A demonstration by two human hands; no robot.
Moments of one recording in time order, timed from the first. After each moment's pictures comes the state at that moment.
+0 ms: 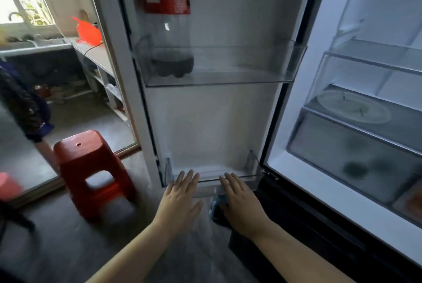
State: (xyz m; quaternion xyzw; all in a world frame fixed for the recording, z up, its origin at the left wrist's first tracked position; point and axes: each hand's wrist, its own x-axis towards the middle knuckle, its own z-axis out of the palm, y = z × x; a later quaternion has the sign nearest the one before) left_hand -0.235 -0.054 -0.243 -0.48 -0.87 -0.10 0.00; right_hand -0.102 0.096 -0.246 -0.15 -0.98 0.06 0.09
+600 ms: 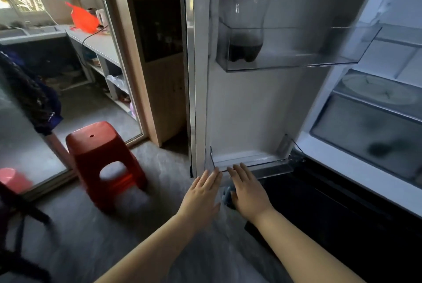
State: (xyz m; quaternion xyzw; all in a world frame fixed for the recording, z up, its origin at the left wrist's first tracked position) left_hand -0.291 -0.143 -0.267 -0.55 -0.83 -0.07 -0.03; right_hand -0.178 -0.016 -0.258 -0.23 -0.96 0.10 0.09
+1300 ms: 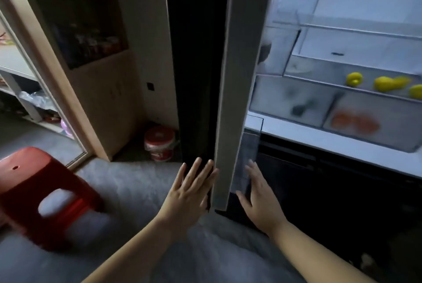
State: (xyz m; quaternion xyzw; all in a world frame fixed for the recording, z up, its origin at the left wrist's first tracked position) left_hand -0.230 -0.161 -0.256 -0.72 -0.63 -0.10 0.26; right_hand -0.026 -0.055 -0.273 -0.36 -0.88 0.15 0.28
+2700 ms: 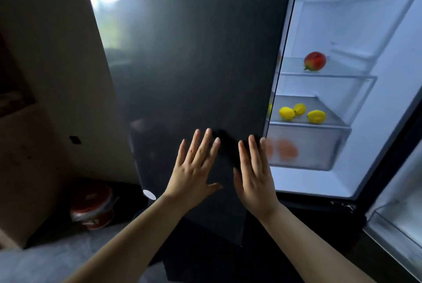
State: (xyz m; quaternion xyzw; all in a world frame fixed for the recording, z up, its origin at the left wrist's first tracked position) left_hand -0.056 0.114 -0.127 -0.77 -0.57 -0.19 0.23; right_hand 0.125 0.146 -0.154 -0.36 -0.78 -0.24 0.45
